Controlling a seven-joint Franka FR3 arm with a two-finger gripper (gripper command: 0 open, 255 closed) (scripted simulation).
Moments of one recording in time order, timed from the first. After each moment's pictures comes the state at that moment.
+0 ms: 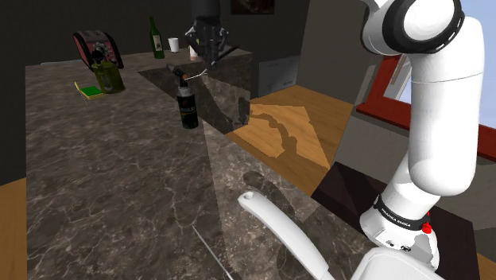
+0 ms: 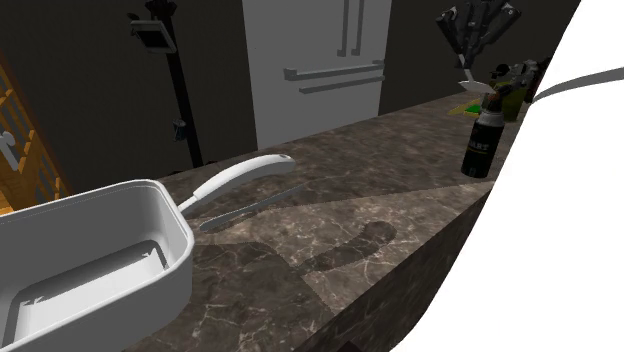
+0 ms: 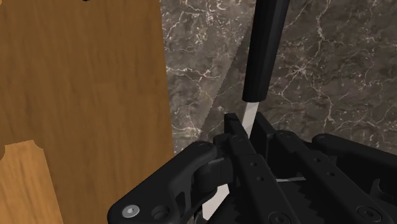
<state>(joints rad) -0.03 0.41 0.53 -1.02 -0.17 1.32 0.59</state>
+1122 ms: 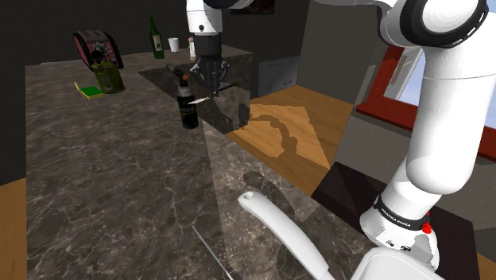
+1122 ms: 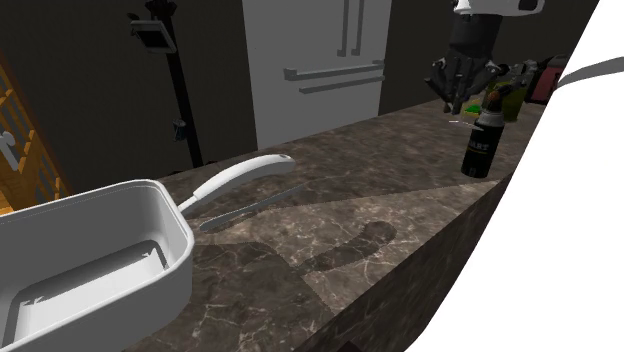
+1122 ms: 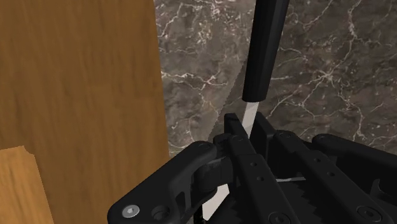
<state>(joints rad) -0.10 0.31 0.53 -1.40 -0.12 1.61 0.57</state>
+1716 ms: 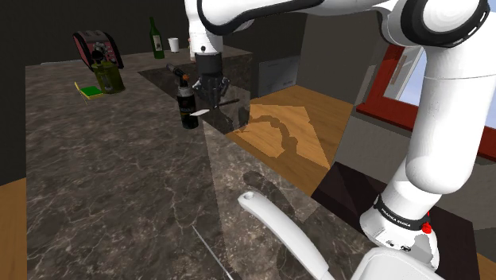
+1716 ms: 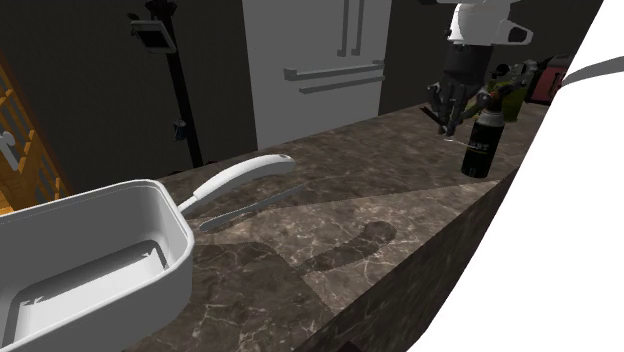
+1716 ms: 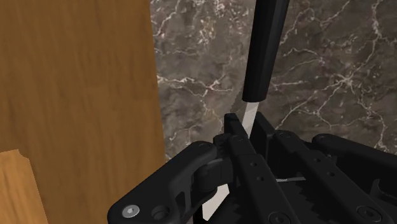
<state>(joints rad) -0.11 0.30 0.52 -1.53 -0.12 1.73 0.57</state>
